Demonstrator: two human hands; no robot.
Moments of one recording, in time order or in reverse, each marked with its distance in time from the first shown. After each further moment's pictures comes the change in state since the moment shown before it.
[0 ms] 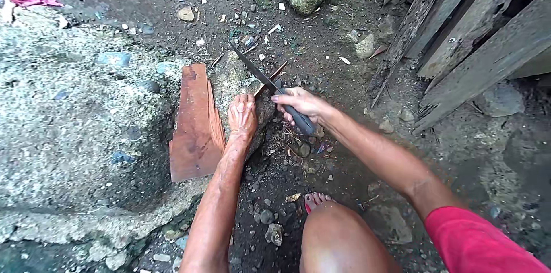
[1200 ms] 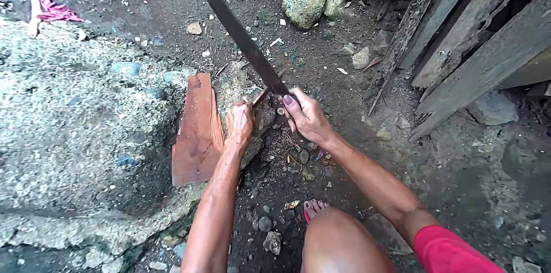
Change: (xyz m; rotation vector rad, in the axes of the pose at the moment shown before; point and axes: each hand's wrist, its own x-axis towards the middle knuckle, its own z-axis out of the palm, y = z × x) left_hand 0.004 -0.010 -0.015 -0.160 -0.064 -0.083; right_hand -0.044 0.011 0.023 -0.525 0.352 -0.762
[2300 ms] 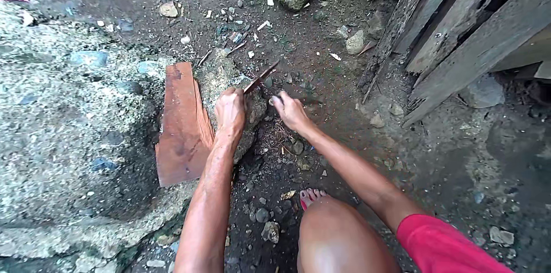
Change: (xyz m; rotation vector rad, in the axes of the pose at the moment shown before) left_hand 0.010 0.007 0.007 0.026 0.035 0.055; right_hand 0.004 0.082 0.029 -0.296 0.104 0.171
